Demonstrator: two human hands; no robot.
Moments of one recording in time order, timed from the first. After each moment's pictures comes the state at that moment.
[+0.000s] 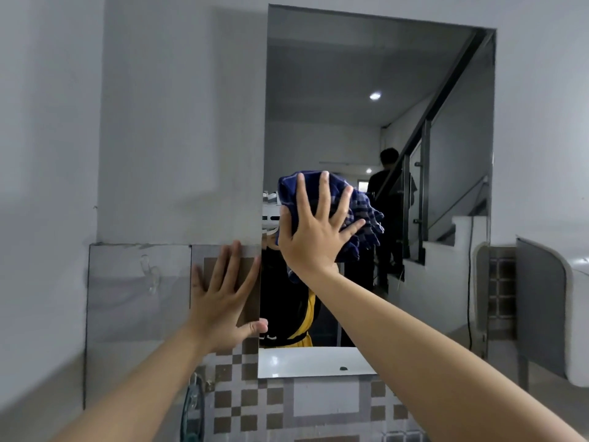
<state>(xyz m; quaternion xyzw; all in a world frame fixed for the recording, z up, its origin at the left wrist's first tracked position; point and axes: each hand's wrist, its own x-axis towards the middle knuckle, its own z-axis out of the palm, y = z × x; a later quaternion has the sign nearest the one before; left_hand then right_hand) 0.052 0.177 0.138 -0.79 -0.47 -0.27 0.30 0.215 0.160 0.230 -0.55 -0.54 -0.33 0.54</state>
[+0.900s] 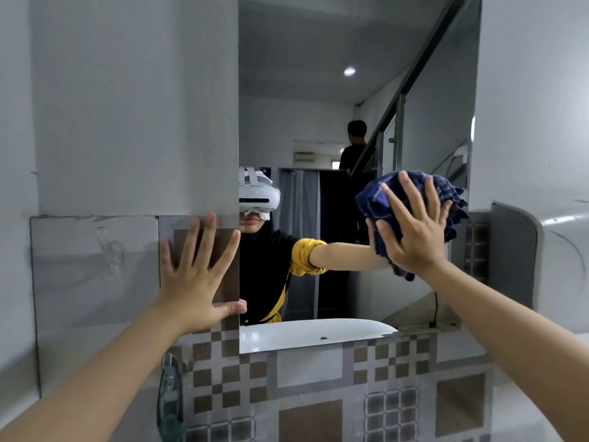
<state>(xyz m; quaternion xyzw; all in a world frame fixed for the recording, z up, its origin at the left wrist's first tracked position) 0.051 0.187 0.131 -0.78 -0.45 -0.29 0.34 0.422 0.136 0.181 -0.54 -0.55 -0.47 0.43</state>
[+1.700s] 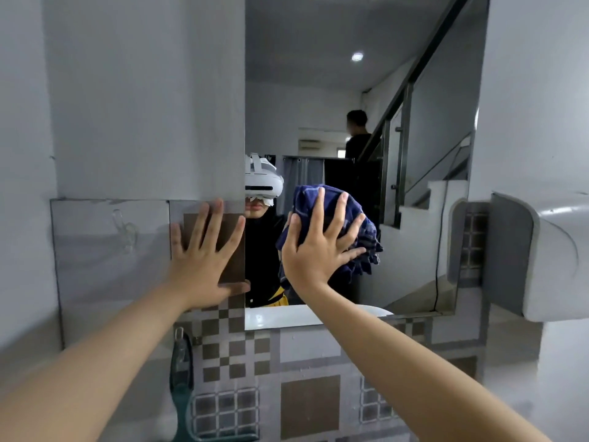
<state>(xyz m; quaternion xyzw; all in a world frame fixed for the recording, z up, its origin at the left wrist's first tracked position) 0.050 0.175 0.141 -0.80 -0.46 -0.25 0.29 0.227 0.163 0.139 -0.59 -0.44 -0.26 0.63</state>
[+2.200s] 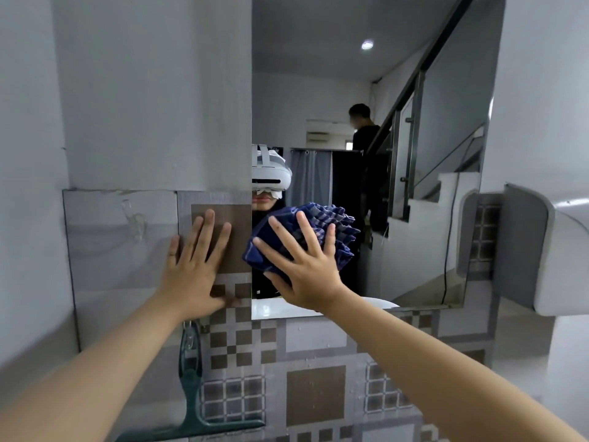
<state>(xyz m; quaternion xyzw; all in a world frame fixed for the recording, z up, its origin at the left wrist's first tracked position) 0.029 0.169 0.111 -0.80 -0.50 -0.24 0.22 0.257 0.162 0.100 -0.40 -0.66 -0.54 0.33</state>
